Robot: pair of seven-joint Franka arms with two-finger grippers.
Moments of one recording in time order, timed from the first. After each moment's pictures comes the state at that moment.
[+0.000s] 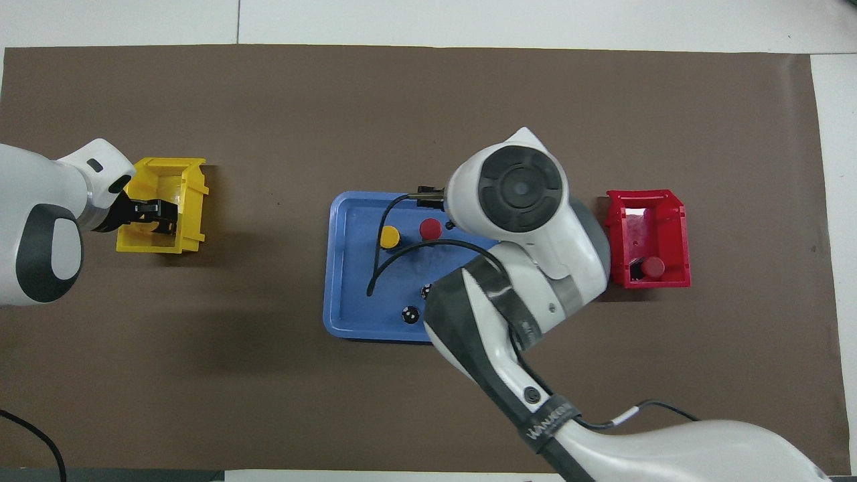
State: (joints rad) left arm -0.09 0.12 0.08 -2.10 0.01 2.29 0.05; right arm 0.52 0.37 0.09 -1.66 -0.13 2.20 0.76
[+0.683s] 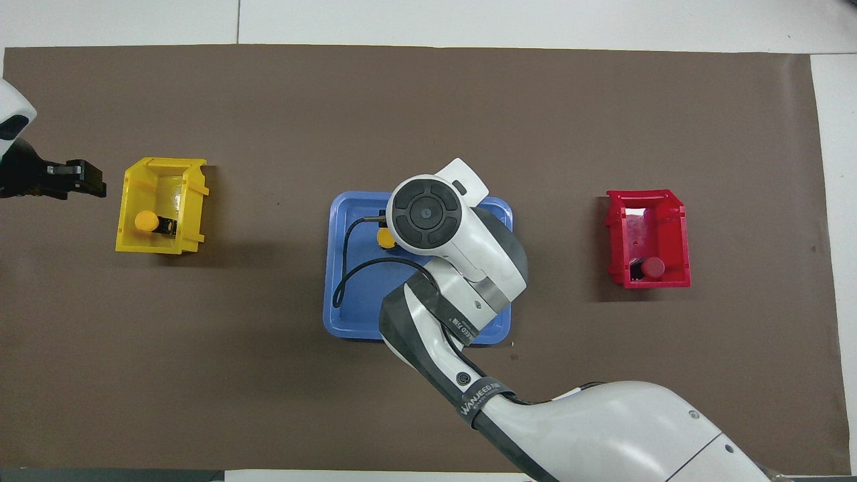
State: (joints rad) left arm -0.07 0.07 0.08 -1.77 0.00 1.86 0.04; right arm 0.56 0.45 0.09 -1.68 -0.14 2.23 0.78
